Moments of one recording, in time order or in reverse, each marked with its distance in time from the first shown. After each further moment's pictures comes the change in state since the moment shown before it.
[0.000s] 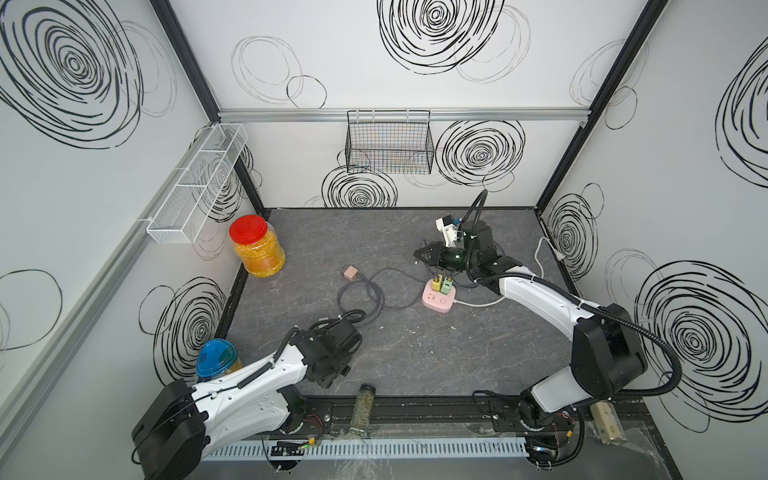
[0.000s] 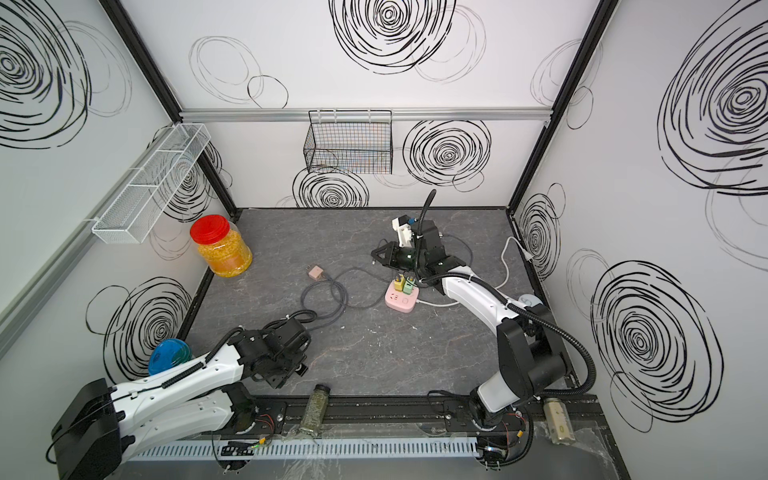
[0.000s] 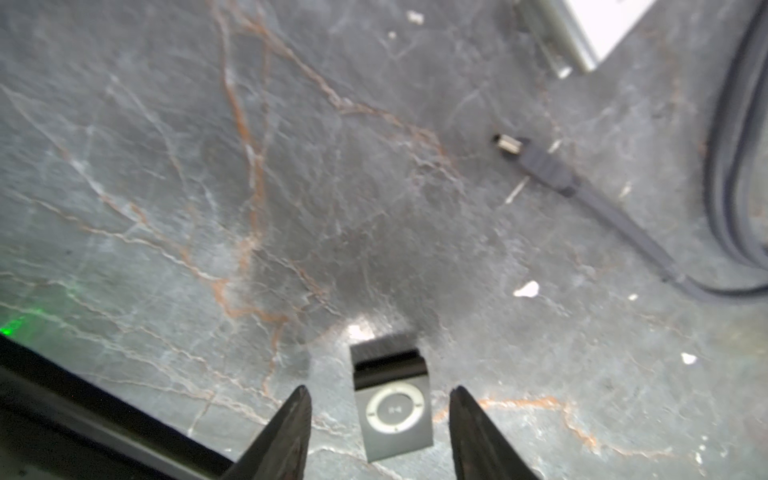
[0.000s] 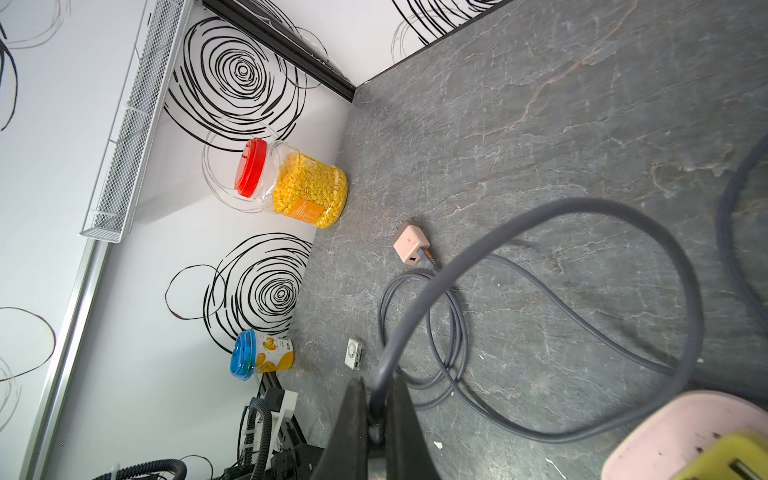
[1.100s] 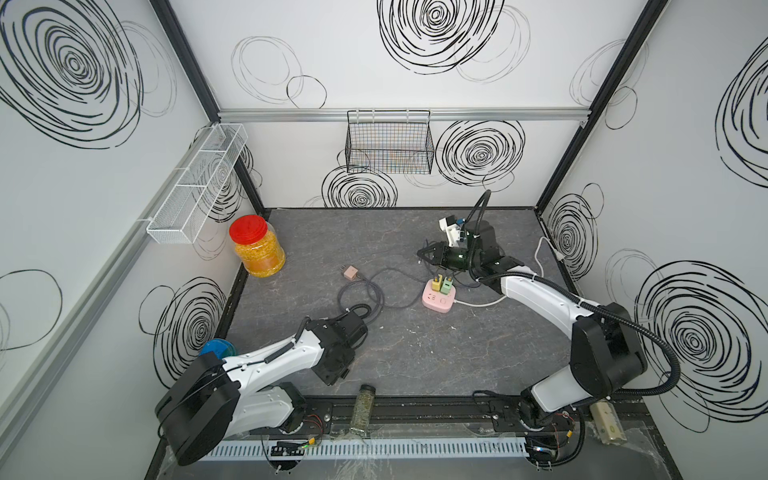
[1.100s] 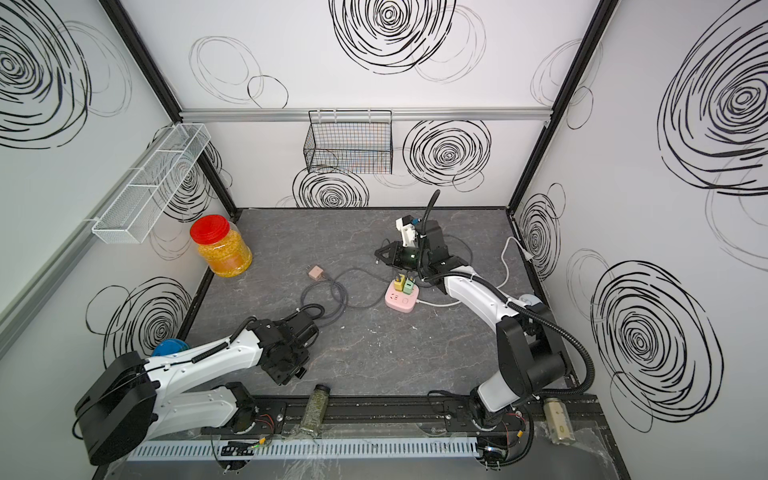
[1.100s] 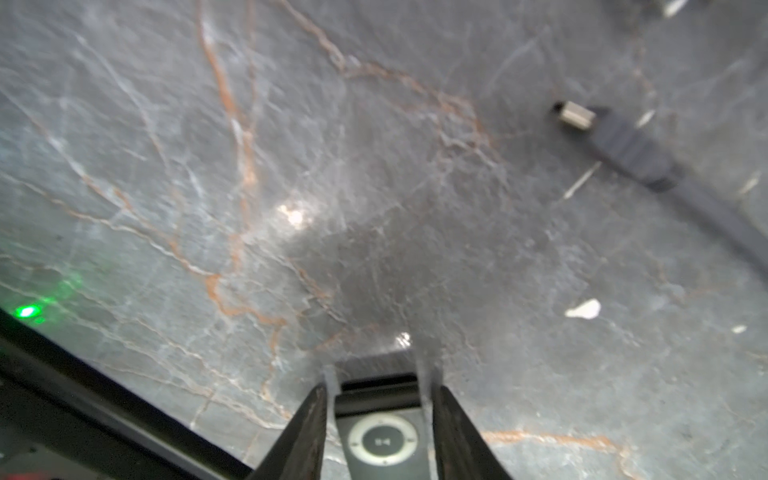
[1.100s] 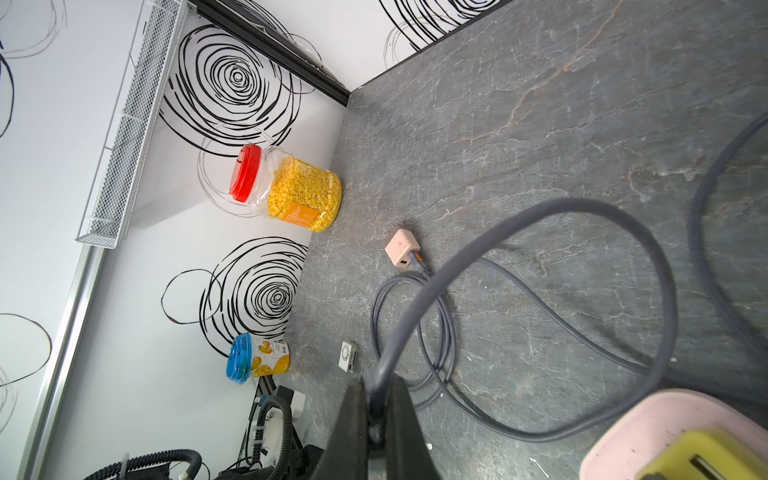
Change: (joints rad) left arm 0.049 0.214 0.075 0.006 0.071 0.060; right arm -0.033 0.005 -0.014 0.012 -0.018 -0.012
